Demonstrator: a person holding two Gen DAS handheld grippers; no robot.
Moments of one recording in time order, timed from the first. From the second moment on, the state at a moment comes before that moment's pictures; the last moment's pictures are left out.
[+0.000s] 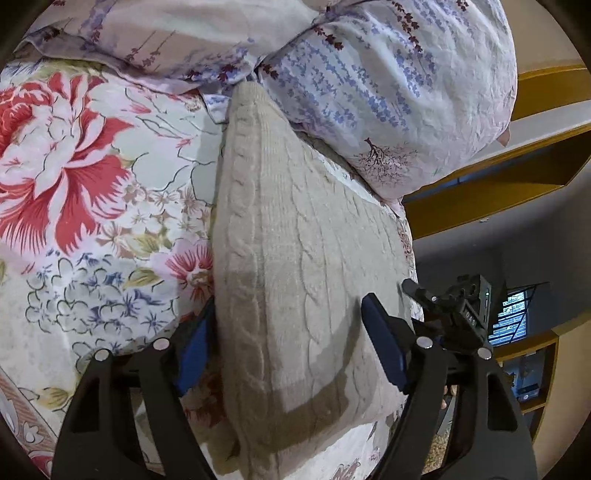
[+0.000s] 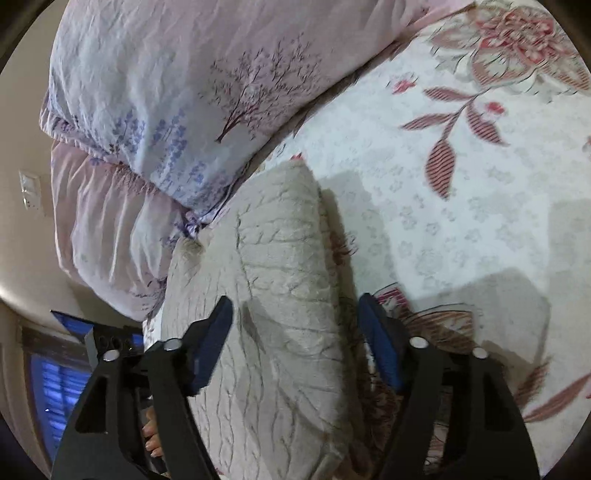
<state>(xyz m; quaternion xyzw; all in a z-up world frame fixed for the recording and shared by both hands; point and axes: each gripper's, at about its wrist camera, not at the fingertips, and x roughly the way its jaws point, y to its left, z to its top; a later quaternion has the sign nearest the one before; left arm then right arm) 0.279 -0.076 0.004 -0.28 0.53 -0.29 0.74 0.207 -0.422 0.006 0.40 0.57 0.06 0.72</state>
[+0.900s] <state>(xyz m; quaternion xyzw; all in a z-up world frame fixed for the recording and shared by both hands) 0.230 -0.009 0.065 -0.26 0.47 -0.30 0.79 0.209 -0.328 0.064 0.33 0.51 0.18 0.77</state>
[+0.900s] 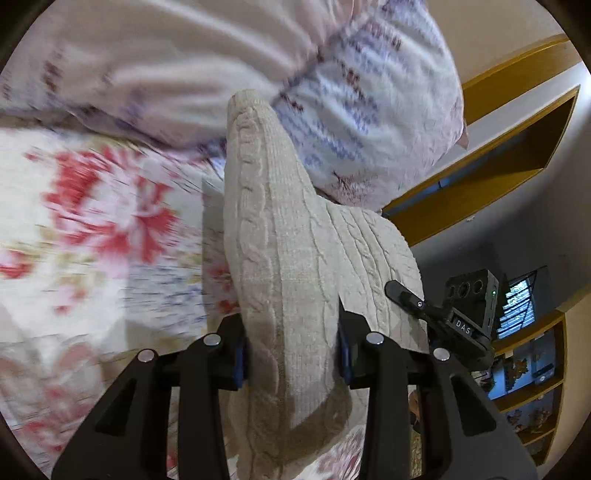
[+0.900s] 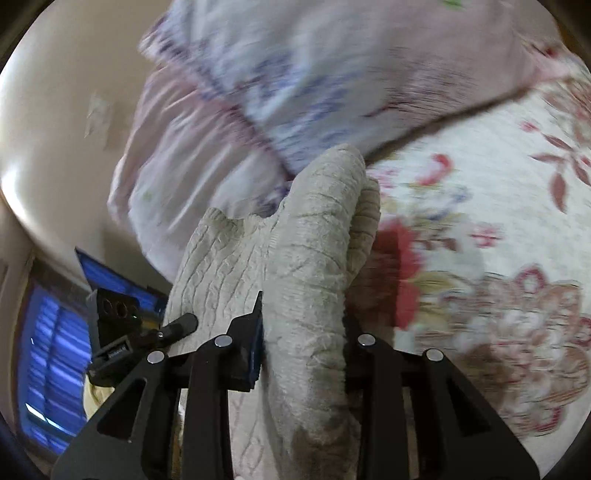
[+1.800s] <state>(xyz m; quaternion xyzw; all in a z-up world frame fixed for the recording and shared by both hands) 0.219 0.049 0.032 -0.12 0.46 -0.13 0.87 0.231 -0.249 0.020 0.16 0.55 0.06 0.81</state>
